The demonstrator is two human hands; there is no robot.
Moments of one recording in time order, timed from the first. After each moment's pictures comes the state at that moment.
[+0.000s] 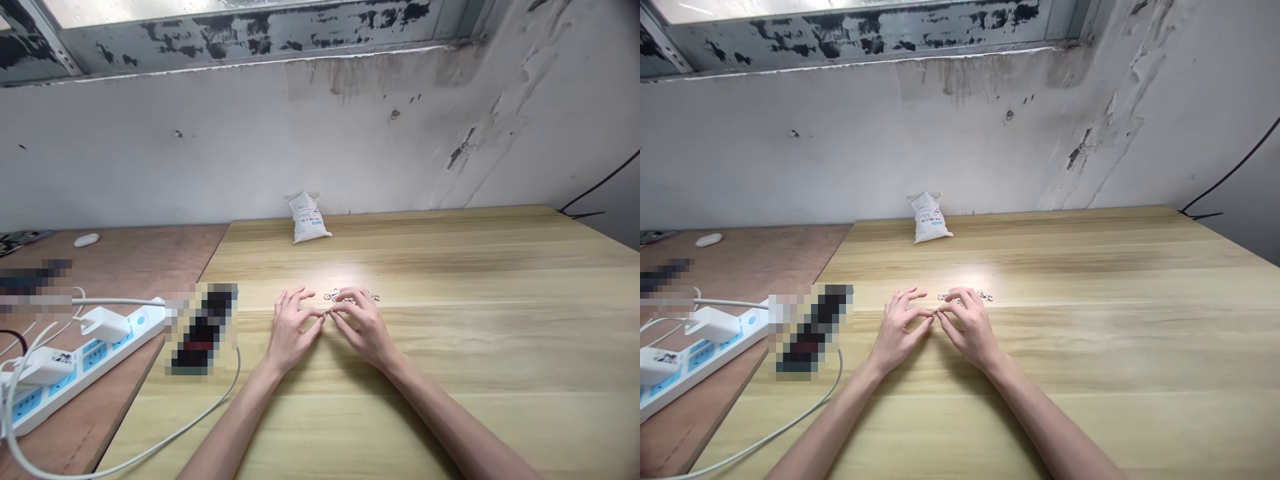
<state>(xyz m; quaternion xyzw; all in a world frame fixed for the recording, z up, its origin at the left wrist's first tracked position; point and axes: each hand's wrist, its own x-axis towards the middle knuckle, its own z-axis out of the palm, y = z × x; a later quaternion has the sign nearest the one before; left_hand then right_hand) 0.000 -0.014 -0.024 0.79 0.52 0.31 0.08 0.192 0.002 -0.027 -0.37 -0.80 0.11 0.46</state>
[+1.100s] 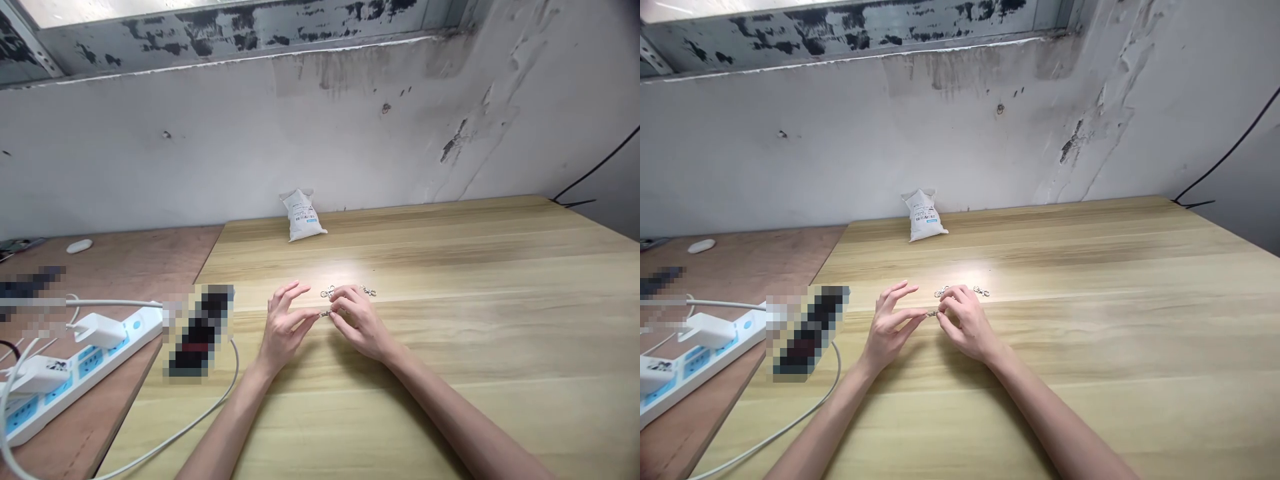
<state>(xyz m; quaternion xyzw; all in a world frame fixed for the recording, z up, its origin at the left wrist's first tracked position) -0.010 -0.013 -0.018 0.81 0.42 0.41 0.01 0.198 0.004 -0.025 -0.35 -0.81 0.21 0.43</state>
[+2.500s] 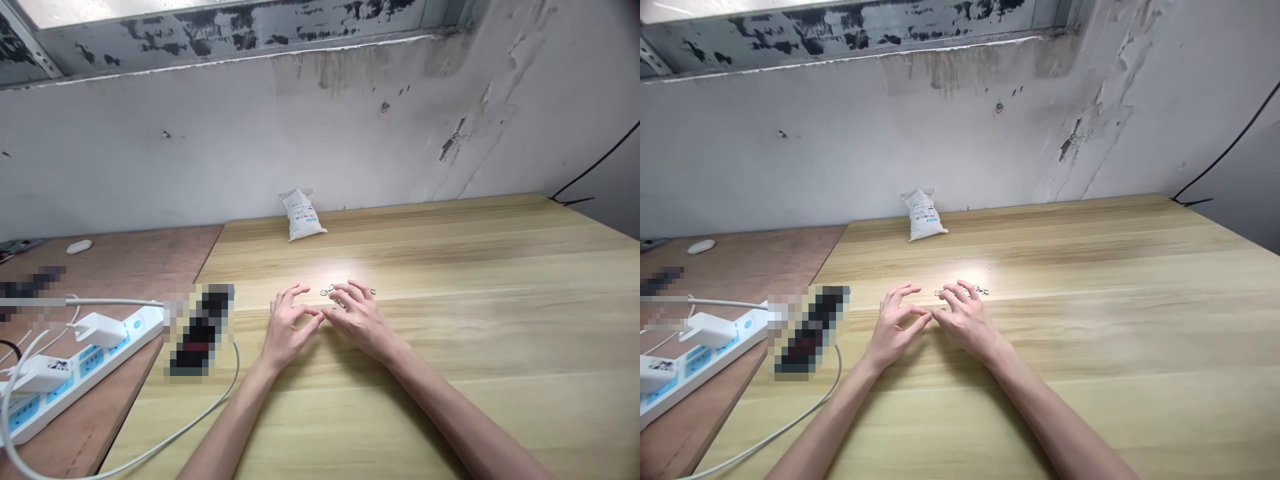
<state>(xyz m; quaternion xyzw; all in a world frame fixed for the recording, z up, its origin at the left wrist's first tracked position) -0.004 -0.016 -0.020 0.79 0.50 0.35 0.10 0.200 0.006 -0.025 -0.33 -0.88 -0.08 0.32</state>
